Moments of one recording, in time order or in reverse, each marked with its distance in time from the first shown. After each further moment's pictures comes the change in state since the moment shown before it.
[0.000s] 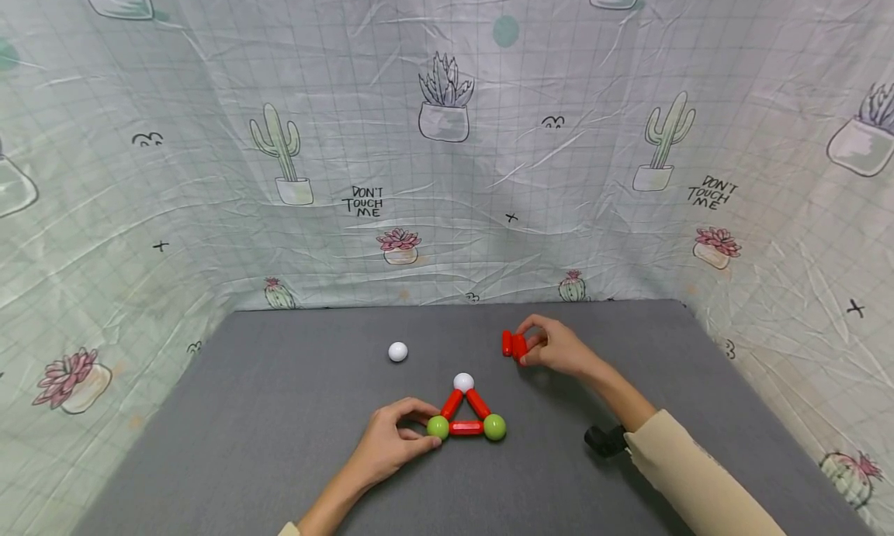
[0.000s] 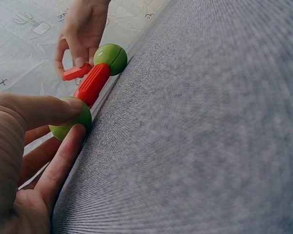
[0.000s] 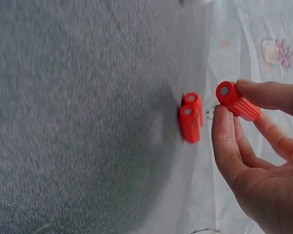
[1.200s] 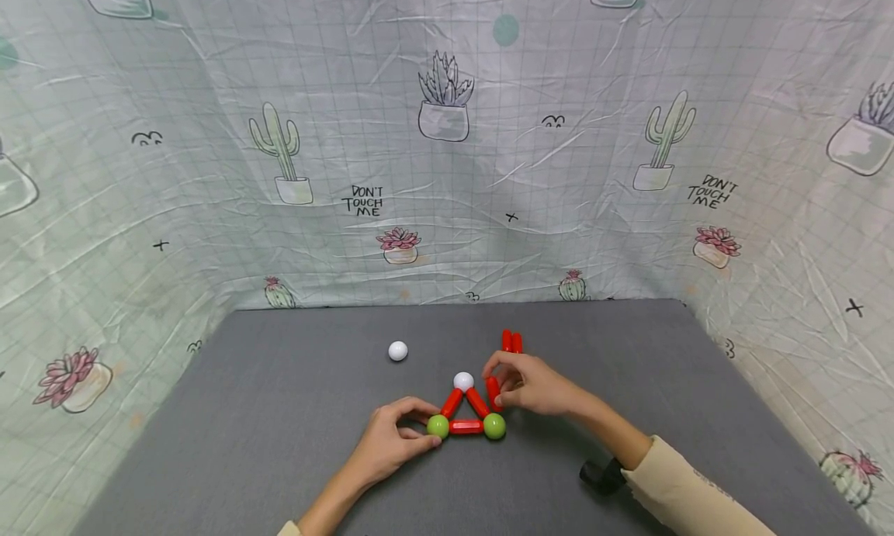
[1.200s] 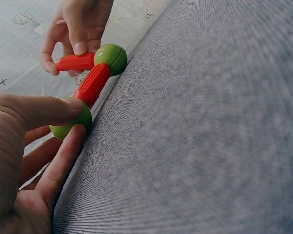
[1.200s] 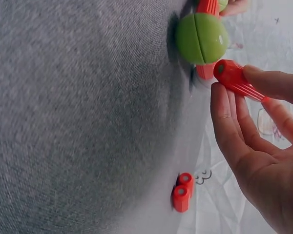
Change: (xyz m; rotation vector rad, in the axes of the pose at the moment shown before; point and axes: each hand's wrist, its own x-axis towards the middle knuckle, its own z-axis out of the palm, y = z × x) left_hand 0.001 -0.001 0.000 0.002 0.002 0.005; right_hand -0.033 -0.025 0.047 -0.023 -0.228 -0.201
